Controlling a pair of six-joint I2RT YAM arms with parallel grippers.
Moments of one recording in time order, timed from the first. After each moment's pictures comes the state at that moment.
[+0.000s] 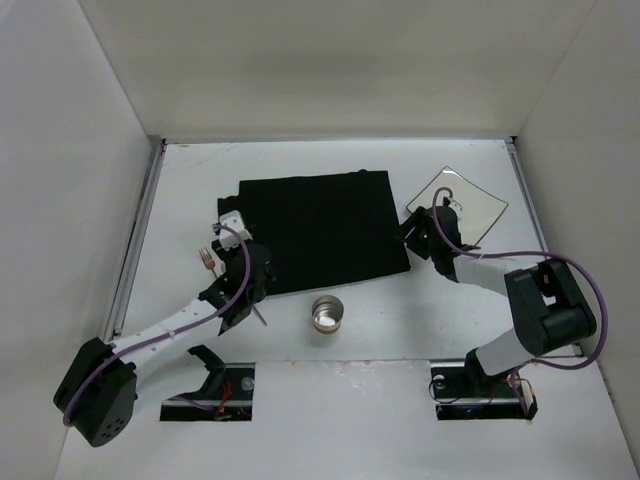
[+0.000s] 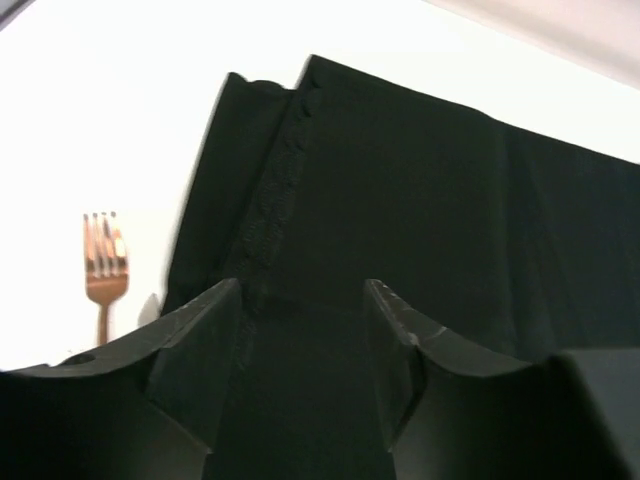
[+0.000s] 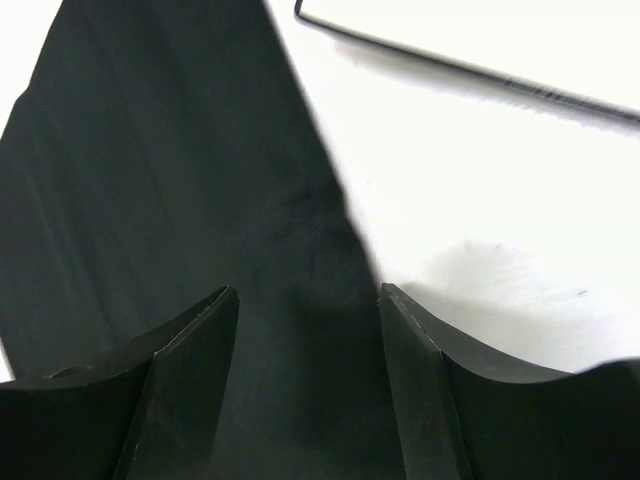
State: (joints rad) left arm -0.69 0.99 0.42 0.19 -0.92 -0.52; right arm 0.31 1.51 0.63 0.26 0.09 0.86
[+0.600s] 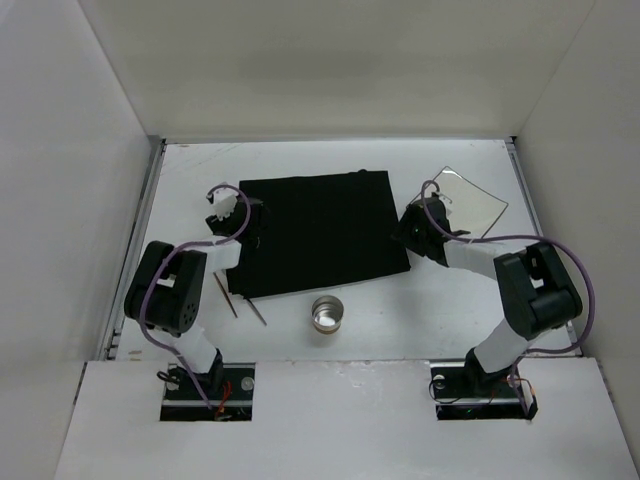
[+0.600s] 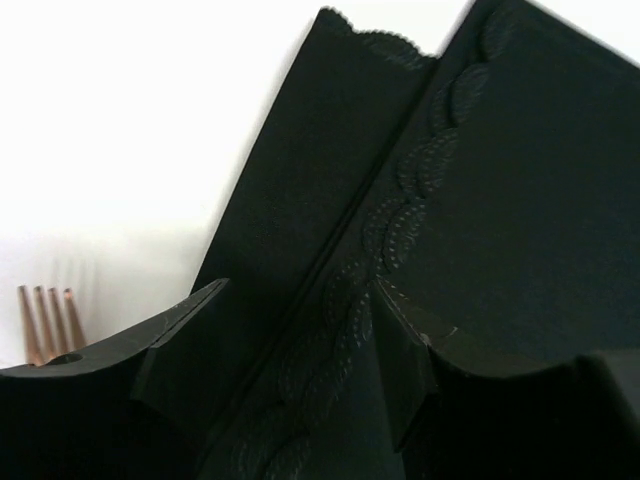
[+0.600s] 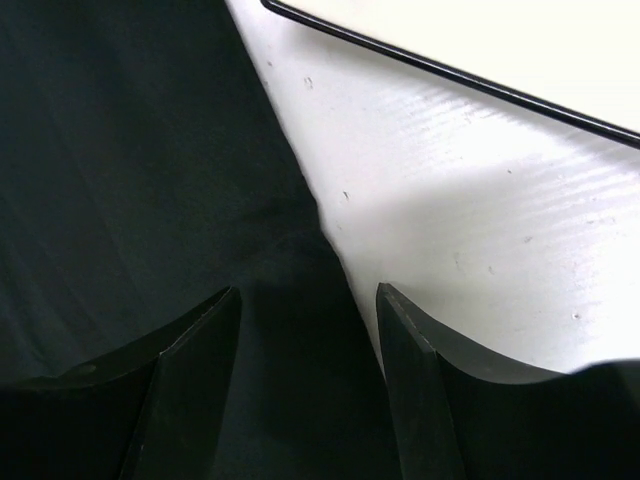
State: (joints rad) left arm -0.30 1.65 0.76 0.17 -0.68 -0.62; right arm 0.34 1.63 0.79 0.07 0.14 0.80
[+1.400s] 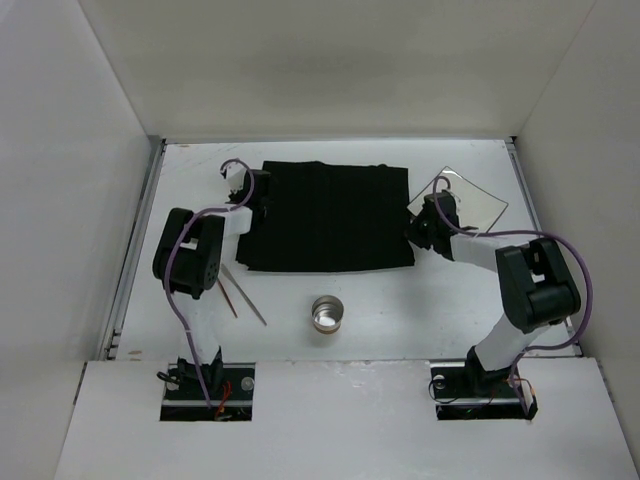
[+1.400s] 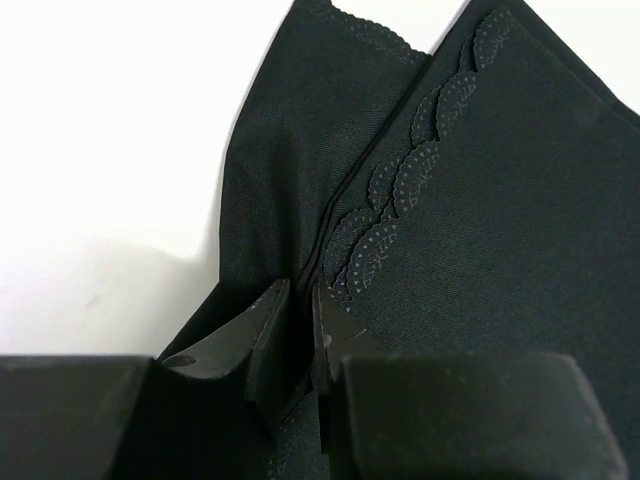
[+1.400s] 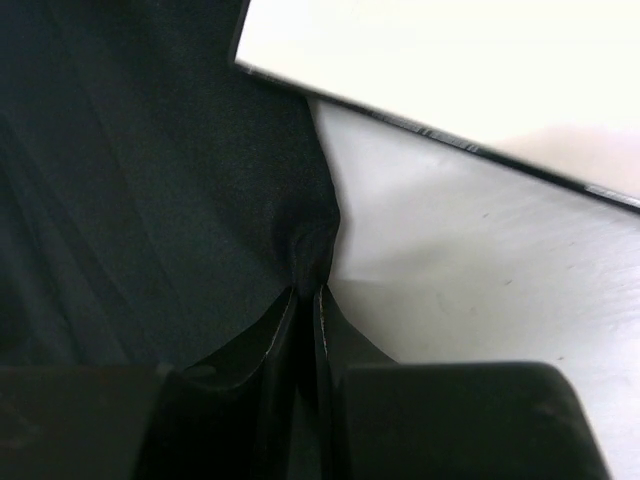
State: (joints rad) left arm -0.26 1.95 1.10 0.14 -0.45 -0.71; right arm 0.26 1.66 0.81 0.09 0.05 0.84
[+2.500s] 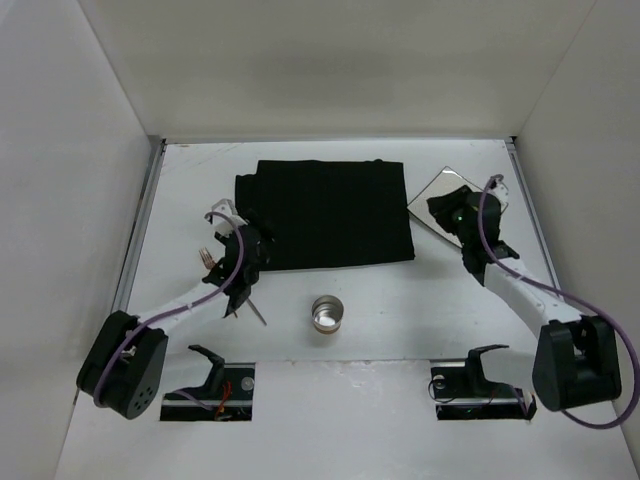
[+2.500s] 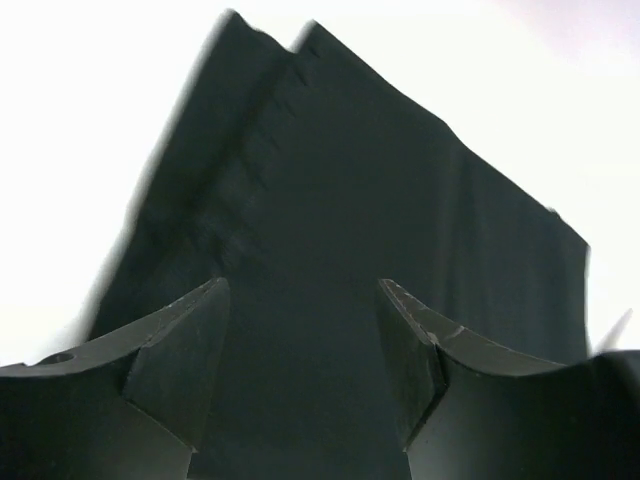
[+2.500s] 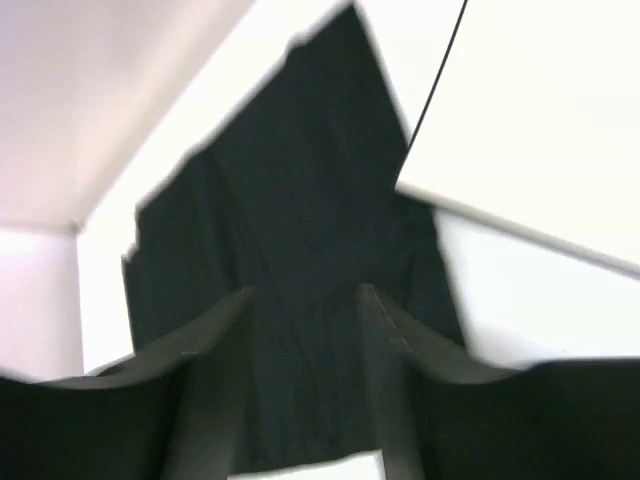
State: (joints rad) left arm -0.45 1.21 0.48 0.40 -0.56 -0.74; right arm 0.19 1.25 0.70 0.17 0.10 0.86
